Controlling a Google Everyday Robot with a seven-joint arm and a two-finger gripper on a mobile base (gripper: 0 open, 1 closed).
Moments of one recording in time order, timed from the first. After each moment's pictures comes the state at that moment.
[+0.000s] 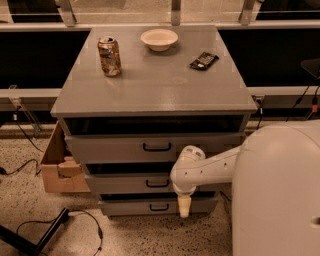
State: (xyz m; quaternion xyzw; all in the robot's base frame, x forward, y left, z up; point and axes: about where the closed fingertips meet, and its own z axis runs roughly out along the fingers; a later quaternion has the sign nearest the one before) arm 0.563 -0.101 0.430 -0.72 0.69 -0.08 0.08
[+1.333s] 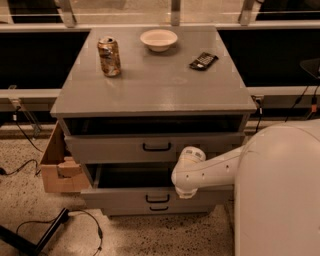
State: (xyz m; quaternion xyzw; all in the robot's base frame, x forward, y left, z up) arm 0.563 -0.115 0.434 -0.70 0.70 -0.10 0.07
